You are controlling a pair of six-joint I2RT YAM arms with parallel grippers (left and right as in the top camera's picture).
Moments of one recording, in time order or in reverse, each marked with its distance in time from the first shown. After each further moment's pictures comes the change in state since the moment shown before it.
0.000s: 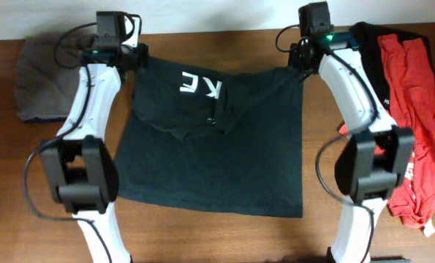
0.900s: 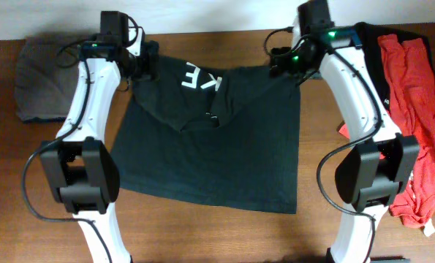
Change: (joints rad) left arm -0.004 -0.021 0.101 -0.389 0.066 -0.085; right arm 0.056 -0.076 0.047 -0.215 -0.273 -0.081
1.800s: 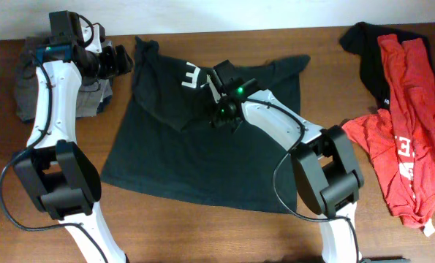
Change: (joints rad) left arm 0.178 -0.017 0.008 -0.003 0.209 -0.100; right arm 0.360 0.081 -0.350 0.421 0.047 -0.047
